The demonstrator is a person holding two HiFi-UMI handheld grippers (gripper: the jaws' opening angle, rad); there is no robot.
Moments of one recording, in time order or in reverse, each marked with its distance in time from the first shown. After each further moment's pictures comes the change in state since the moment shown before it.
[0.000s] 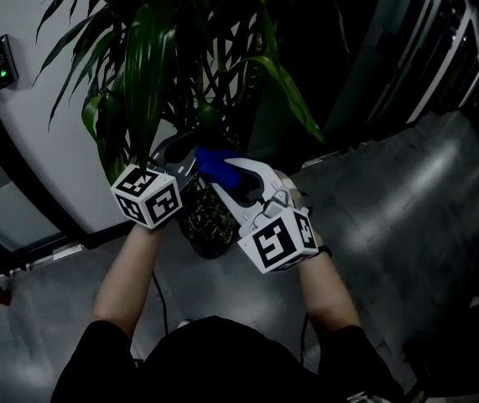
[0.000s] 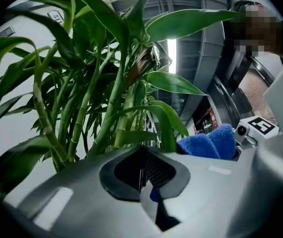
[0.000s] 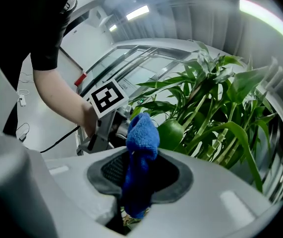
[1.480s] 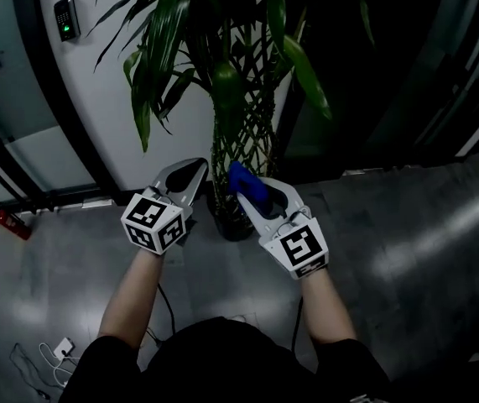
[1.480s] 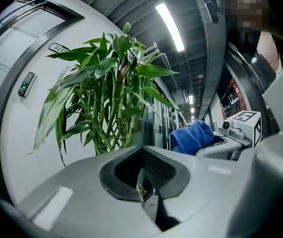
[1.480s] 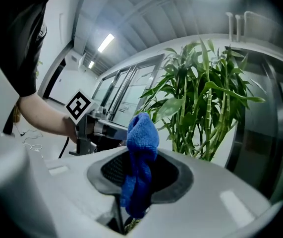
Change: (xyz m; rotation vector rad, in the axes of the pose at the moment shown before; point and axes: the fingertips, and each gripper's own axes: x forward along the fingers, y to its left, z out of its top) left arm -0.106 -0.071 -0.059 0.139 0.154 0.362; right arm -0.077 0.063 -0.049 0.432 -0.222 0.175
